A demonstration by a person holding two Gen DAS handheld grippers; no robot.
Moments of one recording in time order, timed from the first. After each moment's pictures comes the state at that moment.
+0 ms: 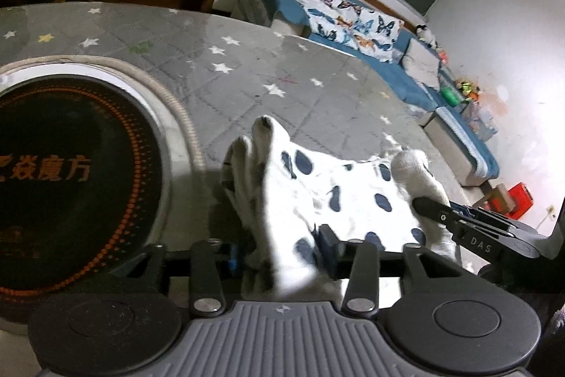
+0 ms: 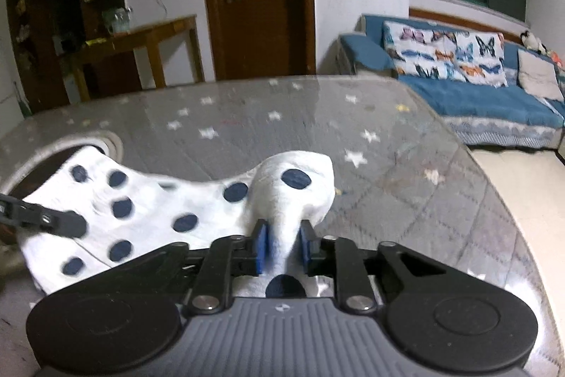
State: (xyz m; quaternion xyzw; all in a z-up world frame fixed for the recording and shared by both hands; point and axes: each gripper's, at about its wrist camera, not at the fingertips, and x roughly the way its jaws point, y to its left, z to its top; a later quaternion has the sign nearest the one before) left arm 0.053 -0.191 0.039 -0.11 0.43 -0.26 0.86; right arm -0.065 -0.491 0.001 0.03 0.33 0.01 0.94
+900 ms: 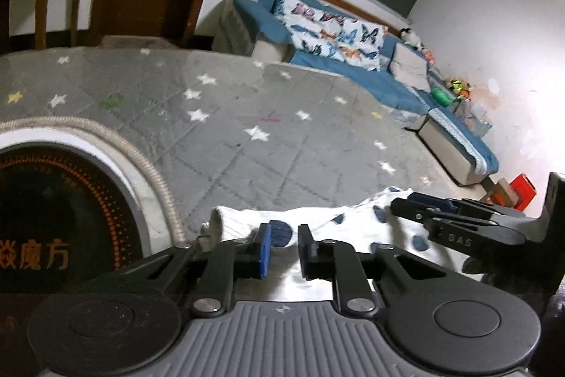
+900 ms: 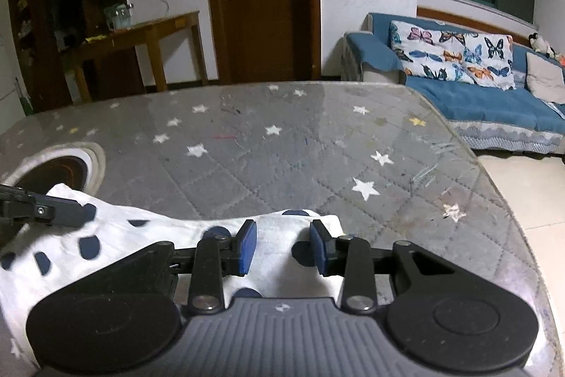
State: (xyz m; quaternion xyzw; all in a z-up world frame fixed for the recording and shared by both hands) left arm 0.092 -0.218 0.040 -0.08 0.40 -0.28 0.87; right arm -0.013 -0.496 -0.008 0.02 0.33 0.02 0.94
